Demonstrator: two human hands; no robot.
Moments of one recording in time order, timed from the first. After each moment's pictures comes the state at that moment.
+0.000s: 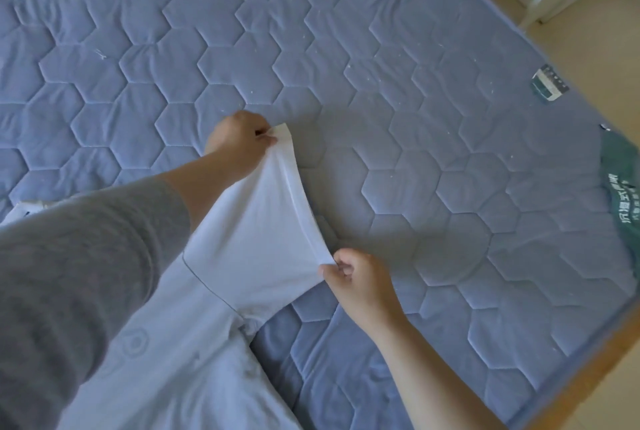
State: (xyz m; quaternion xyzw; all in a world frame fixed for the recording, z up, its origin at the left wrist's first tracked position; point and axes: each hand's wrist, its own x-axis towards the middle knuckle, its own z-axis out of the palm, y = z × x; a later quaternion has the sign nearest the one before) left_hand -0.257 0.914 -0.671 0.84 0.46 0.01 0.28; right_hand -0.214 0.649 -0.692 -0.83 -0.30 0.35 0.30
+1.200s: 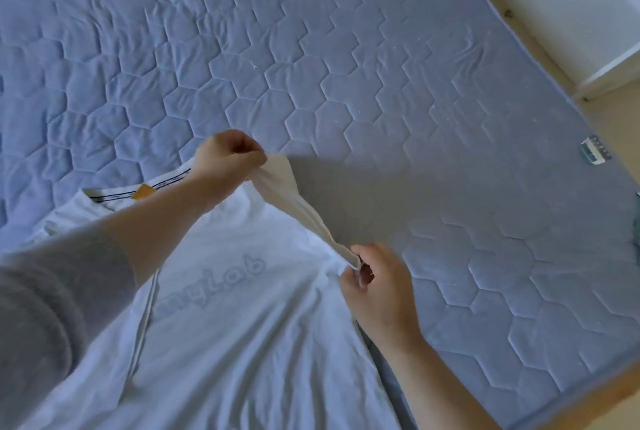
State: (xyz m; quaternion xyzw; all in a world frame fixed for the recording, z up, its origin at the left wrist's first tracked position) left_hand -0.476 0.910 -0.574 0.64 0.57 0.17 0.49; right_hand -0.344 0.672 -0.596 -0.82 -0.44 0.20 0.32
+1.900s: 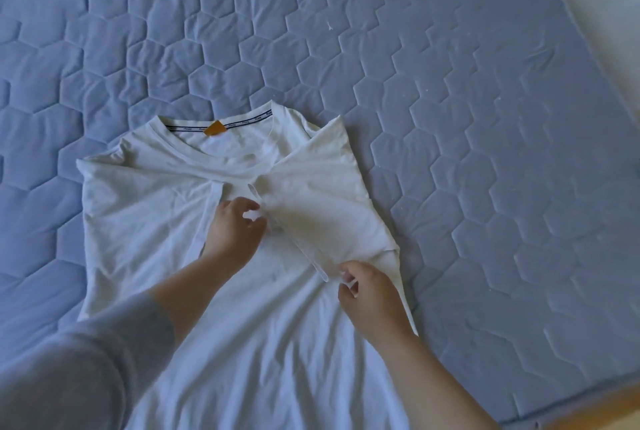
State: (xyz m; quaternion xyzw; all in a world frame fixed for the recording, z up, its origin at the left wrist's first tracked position) left_hand -0.622 0.792 -0.676 0.61 0.67 0.11 0.41; right_hand -0.431 0.642 -0.662 -0.78 -0.49 0.36 0.12
